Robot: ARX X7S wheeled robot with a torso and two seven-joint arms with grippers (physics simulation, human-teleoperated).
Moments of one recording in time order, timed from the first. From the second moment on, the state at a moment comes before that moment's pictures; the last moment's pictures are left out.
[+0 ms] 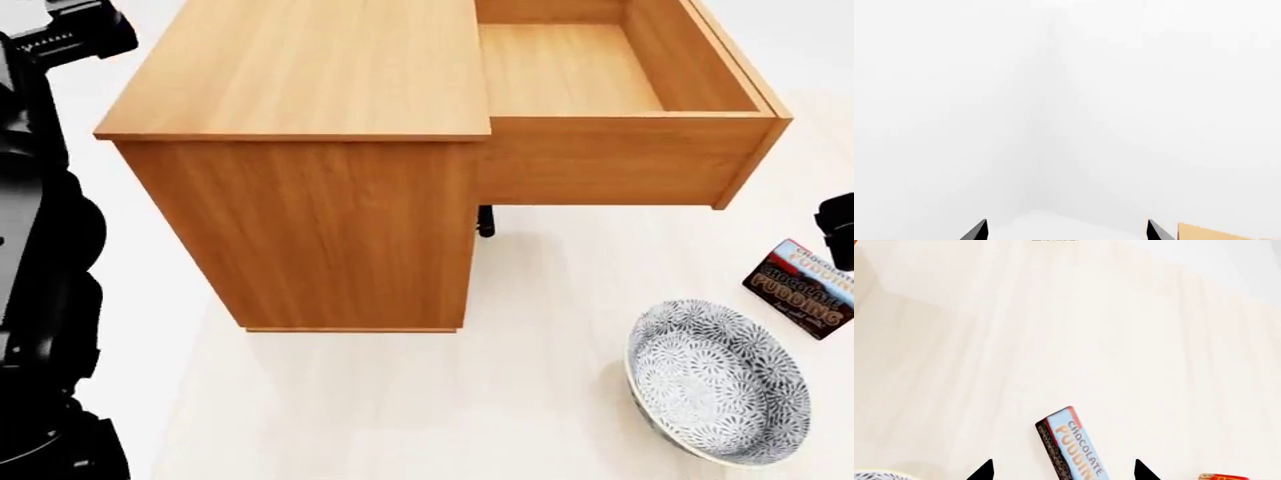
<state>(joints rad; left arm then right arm) -0.92 -0.32 -0.05 0.23 -0.26 -0.57 -0.41 1.45 1.01 -0.76 0.30 0.47 1.22 -0.49</state>
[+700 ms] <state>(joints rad) -1.25 -0.72 -0.27 -0.26 -0.09 -0.70 -0.47 1.48 1.03 -0.76 0.29 0.46 1.24 -0.48</state>
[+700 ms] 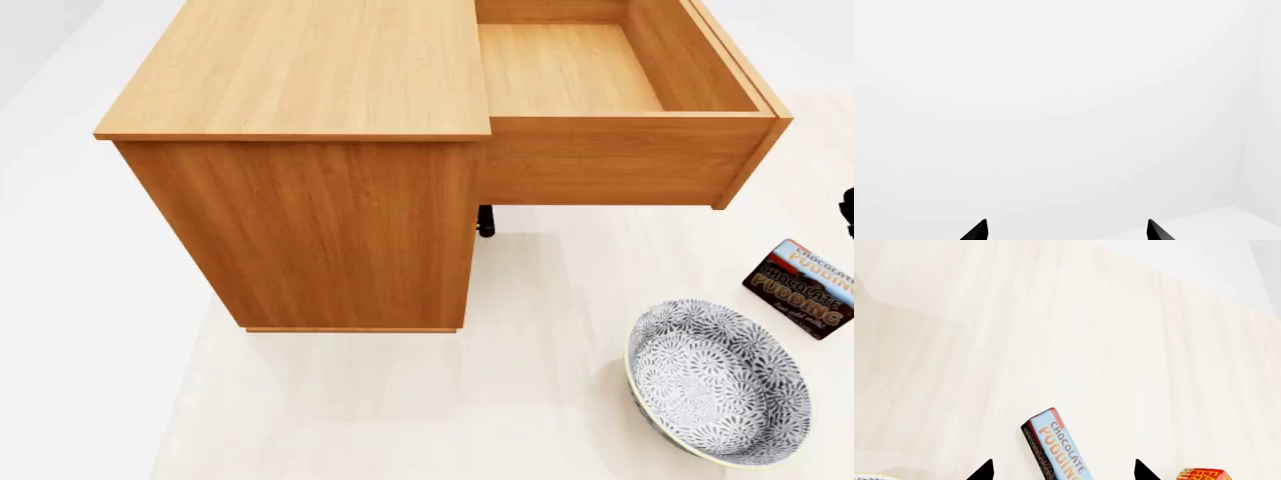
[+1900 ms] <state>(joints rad) -1.32 -0.77 -0.27 -0.45 -0.09 -0.65 -0.41 1.51 1.01 -0.83 0.37 0.41 1.19 -0.54</state>
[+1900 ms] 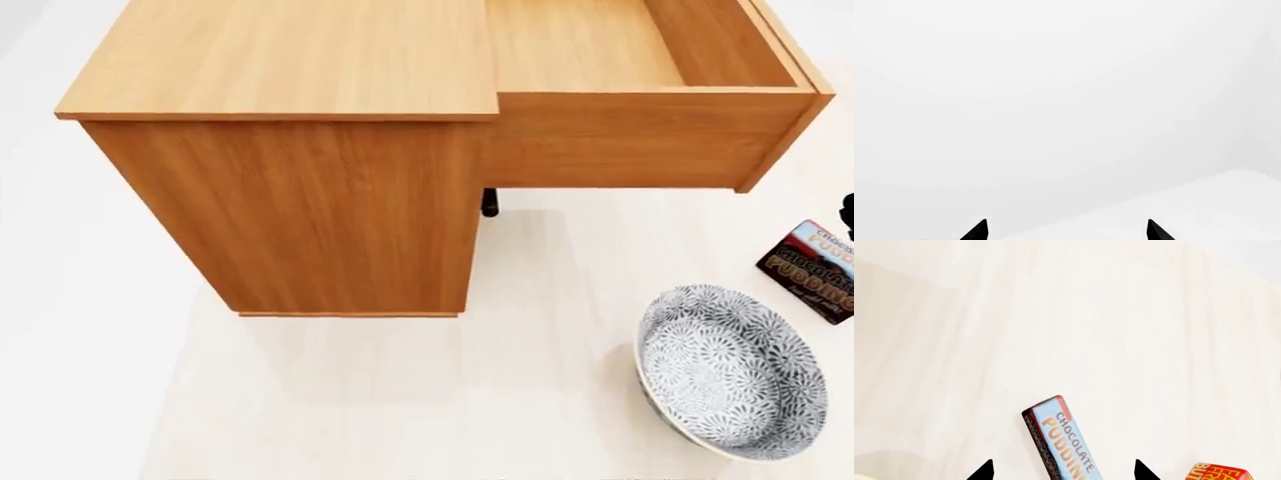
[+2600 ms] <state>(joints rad) -1.33 -0.77 -0.26 -0.46 -0.09 -0.65 -0.40 1.54 1.02 -0.85 0.37 0.39 1.20 -0.55</state>
